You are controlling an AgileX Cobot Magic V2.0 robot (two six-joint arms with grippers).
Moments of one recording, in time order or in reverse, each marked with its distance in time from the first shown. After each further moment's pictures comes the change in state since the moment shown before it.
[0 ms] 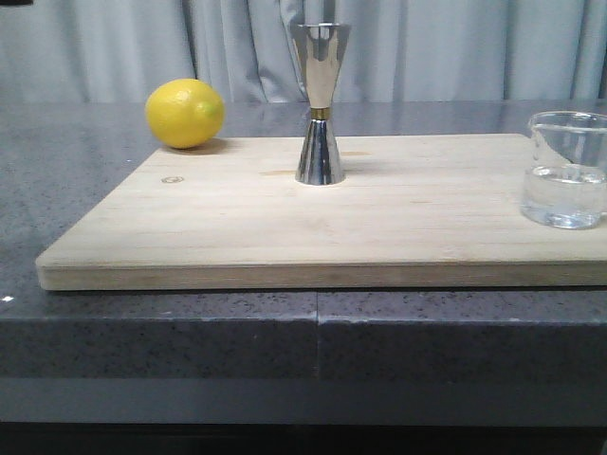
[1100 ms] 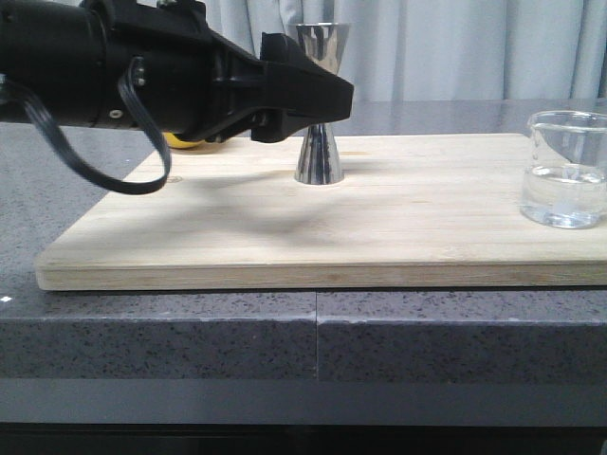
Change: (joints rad) left arm 0.021 0.644 -0.209 0.546 -0.521 -0.402; right arm 0.122 0.000 0.061 0.011 0.153 0.000
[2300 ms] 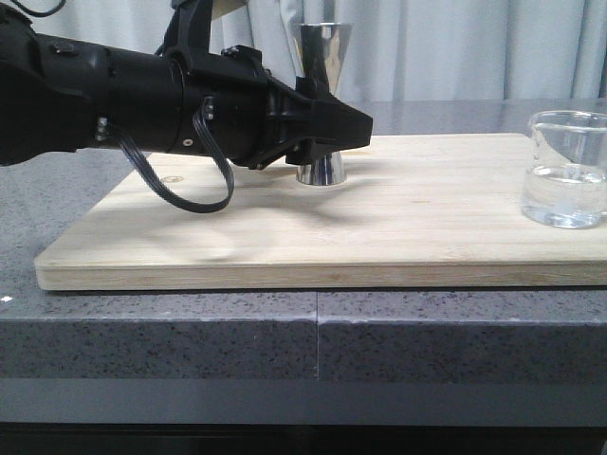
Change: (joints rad) left arm 0.029 0.203 -0.174 0.148 -0.051 -0.128; right arm 0.004 0.000 0.000 -0.009 0.006 -0.002
